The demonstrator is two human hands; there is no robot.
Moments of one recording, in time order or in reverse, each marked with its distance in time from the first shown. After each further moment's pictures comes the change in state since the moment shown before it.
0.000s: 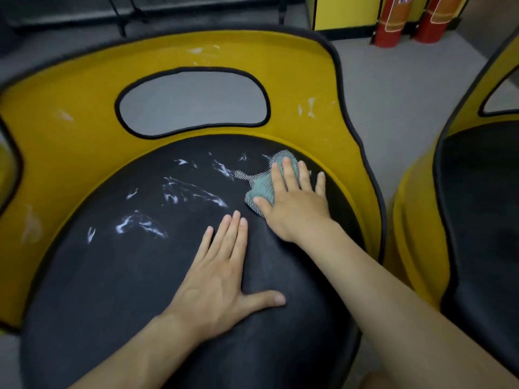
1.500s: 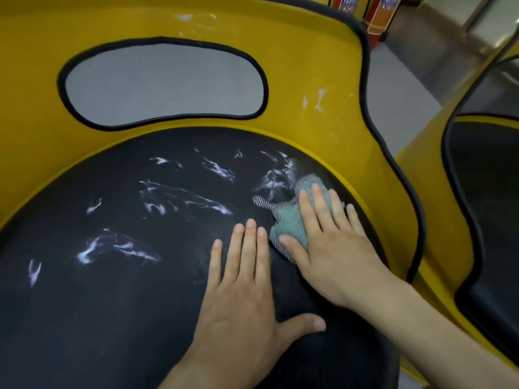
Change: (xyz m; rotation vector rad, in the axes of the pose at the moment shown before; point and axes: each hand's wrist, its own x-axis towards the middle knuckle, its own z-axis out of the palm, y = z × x) left_hand 0.011 -0.017 0.030 0.043 0.168 0.160; right_hand -0.064 -0.010 0.024 -0.077 0.069 0.174
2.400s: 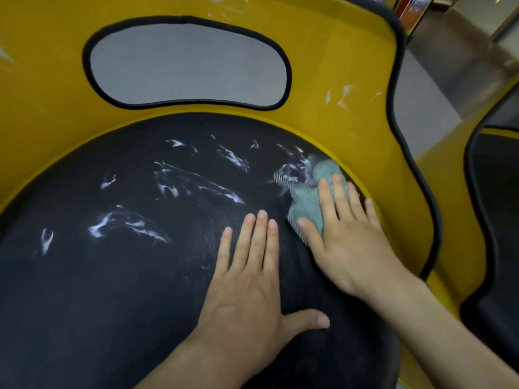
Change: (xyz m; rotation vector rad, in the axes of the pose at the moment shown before) left_hand -0.001 0.000 0.000 -0.032 -0.011 0.000; right_hand 0.009 0.007 -0.005 0.010 0.001 0.023
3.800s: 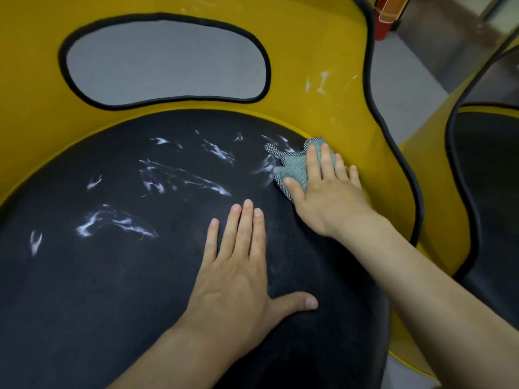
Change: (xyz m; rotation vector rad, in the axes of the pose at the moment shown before) left_hand -0.001 0.001 -0.005 0.034 -0.002 0.018; right_hand 0.050 0.001 -0.009 0.017 -0.073 0.095
